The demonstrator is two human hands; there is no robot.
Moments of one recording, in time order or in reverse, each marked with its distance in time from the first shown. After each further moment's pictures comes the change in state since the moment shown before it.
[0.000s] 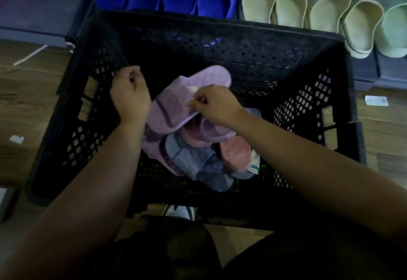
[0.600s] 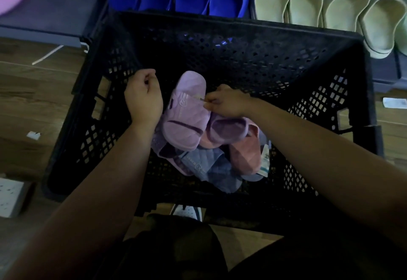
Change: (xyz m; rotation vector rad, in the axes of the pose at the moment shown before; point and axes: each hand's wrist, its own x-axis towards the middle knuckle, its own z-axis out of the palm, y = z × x) left_hand 0.000 -0.011 0.002 -0.007 -0.030 0.049; right_hand 0.030 0.030 -0.003 -0.207 -0.402 0.051
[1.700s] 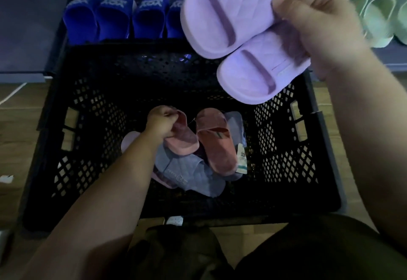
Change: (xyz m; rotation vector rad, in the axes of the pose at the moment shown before) left_hand -0.028 0.020 0.074 -0.155 -0.718 -0.509; right_hand -0.179 0.027 -0.131 0.853 1.028 0.015
